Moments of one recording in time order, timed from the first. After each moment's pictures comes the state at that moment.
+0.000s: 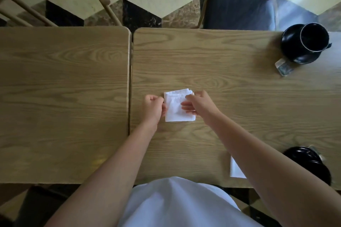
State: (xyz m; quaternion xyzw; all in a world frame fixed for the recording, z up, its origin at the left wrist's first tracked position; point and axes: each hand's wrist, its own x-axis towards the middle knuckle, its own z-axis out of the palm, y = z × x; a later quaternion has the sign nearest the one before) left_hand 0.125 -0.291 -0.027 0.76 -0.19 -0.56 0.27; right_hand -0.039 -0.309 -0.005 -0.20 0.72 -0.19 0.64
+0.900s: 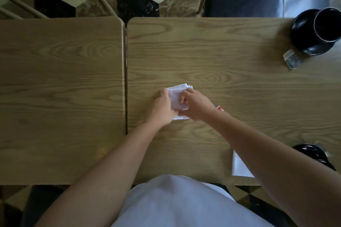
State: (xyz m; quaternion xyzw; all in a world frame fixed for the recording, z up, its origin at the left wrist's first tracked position) left_hand 0.106 -0.298 -0.041 0.70 -0.58 -0.41 -0.07; right_hand -0.050 -0.307 -0.054 -0.68 0.58 0.04 0.44
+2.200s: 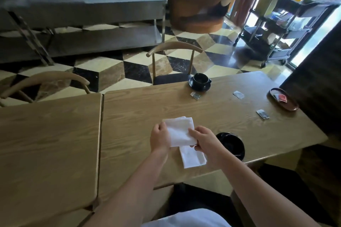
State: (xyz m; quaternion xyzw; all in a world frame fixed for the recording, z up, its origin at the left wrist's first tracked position) left_hand -0.033 -0.094 0.126 0.66 -0.36 -0.56 0.36; right_hand -0.180 -0.036 0.145 -0.31 0.67 -0.39 0.55
